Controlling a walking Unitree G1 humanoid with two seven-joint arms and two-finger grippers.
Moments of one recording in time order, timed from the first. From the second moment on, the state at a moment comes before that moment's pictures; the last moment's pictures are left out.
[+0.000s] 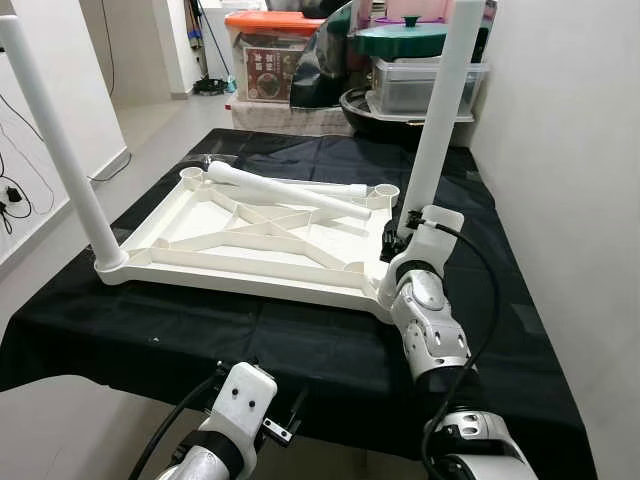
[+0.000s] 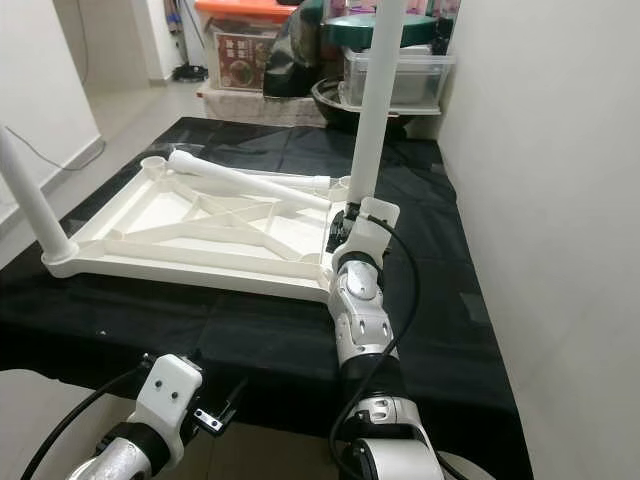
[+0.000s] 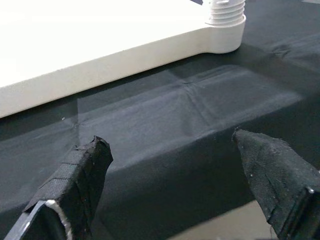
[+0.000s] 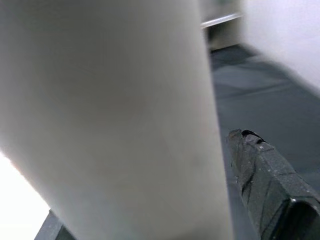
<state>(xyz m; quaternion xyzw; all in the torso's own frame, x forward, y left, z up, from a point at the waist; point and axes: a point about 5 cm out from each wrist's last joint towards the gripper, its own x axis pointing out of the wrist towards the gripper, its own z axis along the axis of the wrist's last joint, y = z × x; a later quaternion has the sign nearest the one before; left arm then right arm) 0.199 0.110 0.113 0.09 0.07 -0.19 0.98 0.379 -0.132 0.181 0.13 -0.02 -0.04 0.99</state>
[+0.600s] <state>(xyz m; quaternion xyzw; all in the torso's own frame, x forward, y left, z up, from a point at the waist) 0.200 0.108 0.112 0.08 0.06 -0.19 0.98 0.371 -0.137 0.207 0.06 0.01 0.53 0.85</state>
